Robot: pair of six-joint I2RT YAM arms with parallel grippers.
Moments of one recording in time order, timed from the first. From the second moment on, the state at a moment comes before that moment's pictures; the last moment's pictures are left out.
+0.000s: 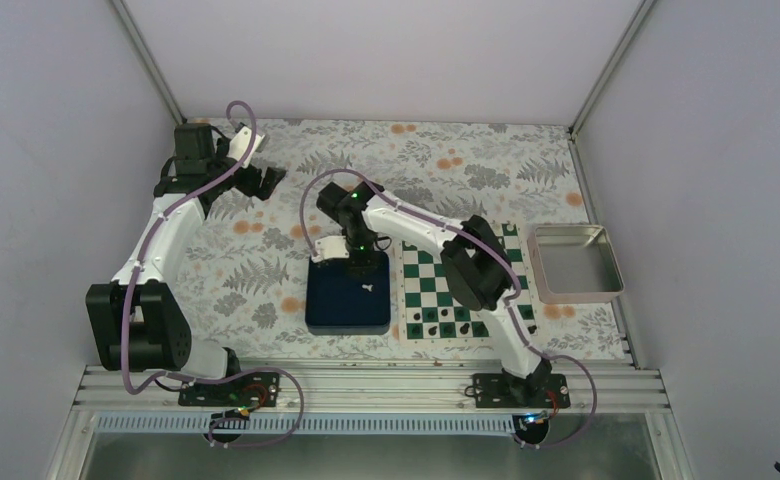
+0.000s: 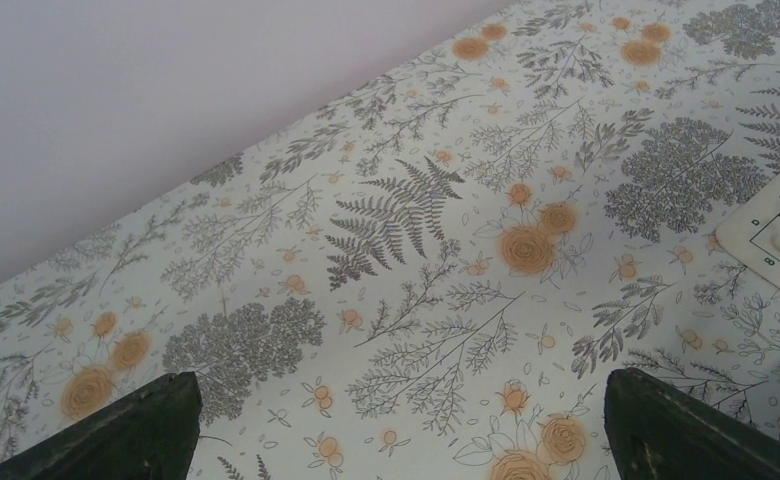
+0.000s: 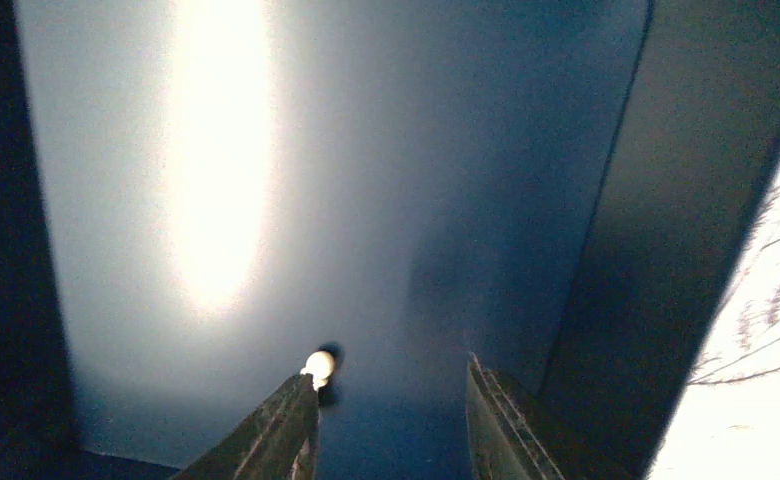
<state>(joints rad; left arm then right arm) 0.04 1.43 1.17 -0.38 0.48 0.43 0.89 2.23 1.90 -1.20 -0.14 -0.84</state>
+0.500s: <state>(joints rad) 0.04 1.43 1.17 -0.38 0.48 0.43 0.89 2.25 1.89 -1.27 -0.12 -0.70</state>
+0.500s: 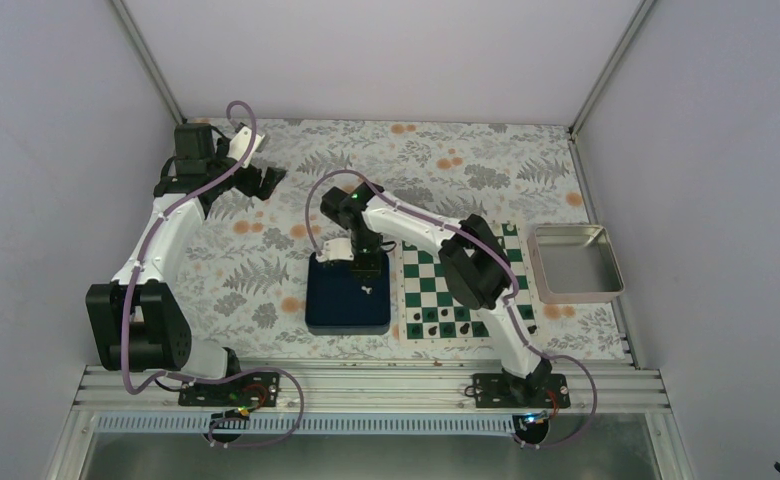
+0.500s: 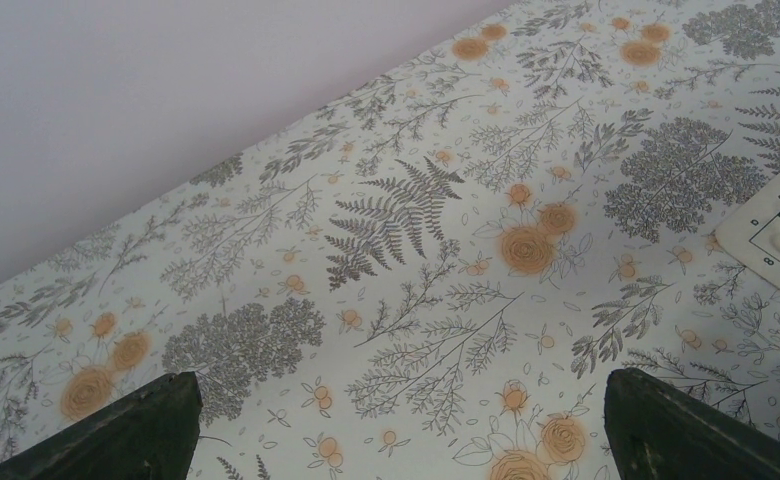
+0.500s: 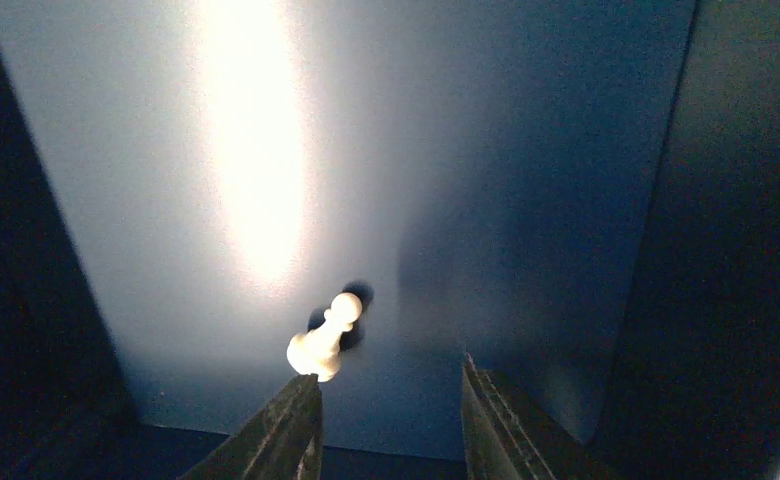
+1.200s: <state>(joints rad) 0.04 1.43 1.17 -0.38 0.48 0.43 0.92 2.31 1.87 -1.28 -0.16 -0.63</state>
